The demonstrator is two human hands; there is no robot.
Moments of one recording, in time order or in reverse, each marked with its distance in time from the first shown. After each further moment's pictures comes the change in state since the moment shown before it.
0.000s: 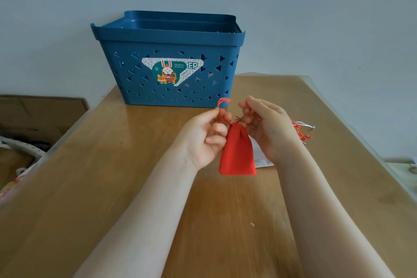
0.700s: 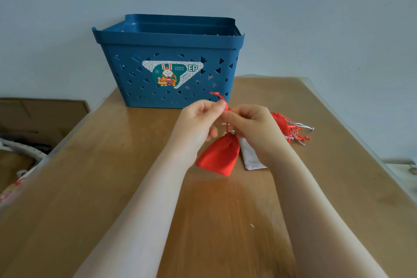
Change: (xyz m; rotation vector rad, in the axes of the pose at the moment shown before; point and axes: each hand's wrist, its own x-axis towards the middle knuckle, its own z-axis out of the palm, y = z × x) left_hand -0.010 0.008 0.000 0.857 0.153 0.496; right_hand -0.010 0.003 0.012 -0.527 -0.122 -0.248
